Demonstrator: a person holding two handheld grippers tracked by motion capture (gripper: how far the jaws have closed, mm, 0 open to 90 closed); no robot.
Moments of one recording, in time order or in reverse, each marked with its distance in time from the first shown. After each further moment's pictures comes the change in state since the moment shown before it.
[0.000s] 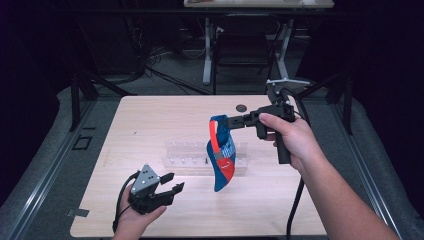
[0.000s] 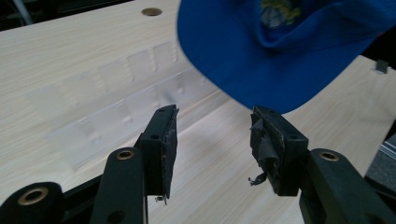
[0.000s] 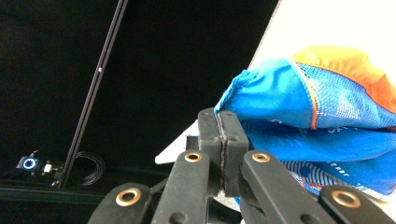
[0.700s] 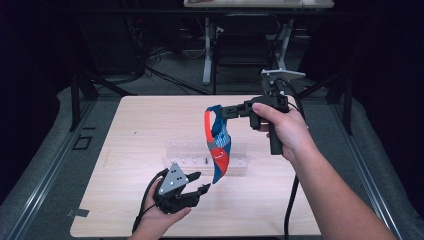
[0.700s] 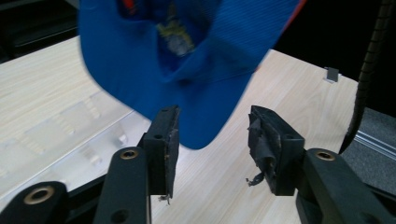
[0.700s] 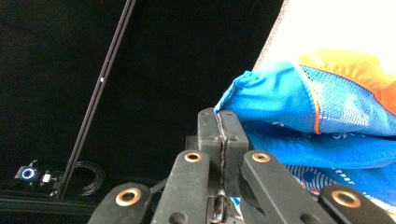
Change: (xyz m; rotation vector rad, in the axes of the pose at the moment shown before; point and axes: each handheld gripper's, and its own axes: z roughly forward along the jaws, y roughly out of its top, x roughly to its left) left arm -0.047 0.035 0.024 -0.024 -0.097 0.102; right arm 0.011 0.017 0.009 -0.031 0.000 -0.011
